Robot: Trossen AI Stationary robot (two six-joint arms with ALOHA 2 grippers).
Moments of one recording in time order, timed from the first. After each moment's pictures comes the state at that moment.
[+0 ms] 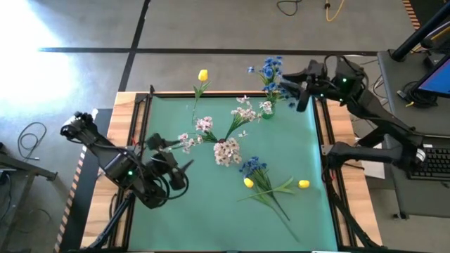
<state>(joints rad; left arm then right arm) -0.68 1.35 1.39 -1.13 -1.14 -0.66 -0.68 0.93 1.12 -0.26 -0.34 0.05</state>
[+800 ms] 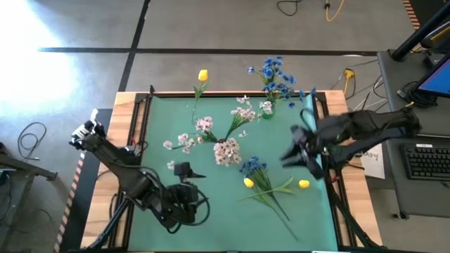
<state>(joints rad) -0.70 1.54 1.41 -0.80 -0.77 -0.43 0.23 1.01 1.26 -0.75 -0.15 0.40</state>
